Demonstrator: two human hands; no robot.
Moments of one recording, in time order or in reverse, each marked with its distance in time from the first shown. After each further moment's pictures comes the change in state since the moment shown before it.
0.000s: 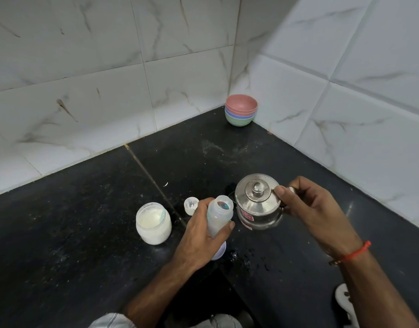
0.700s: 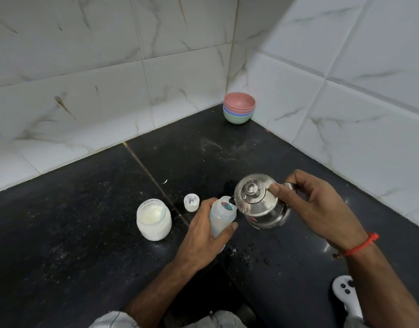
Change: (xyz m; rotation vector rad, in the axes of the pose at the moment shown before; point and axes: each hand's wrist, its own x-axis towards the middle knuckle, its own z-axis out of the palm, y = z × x) left_hand -0.009 0.000 0.003 -0.079 -0.047 0.006; right_hand -0.006 -0.024 -0.001 -0.381 -0.015 -0.119
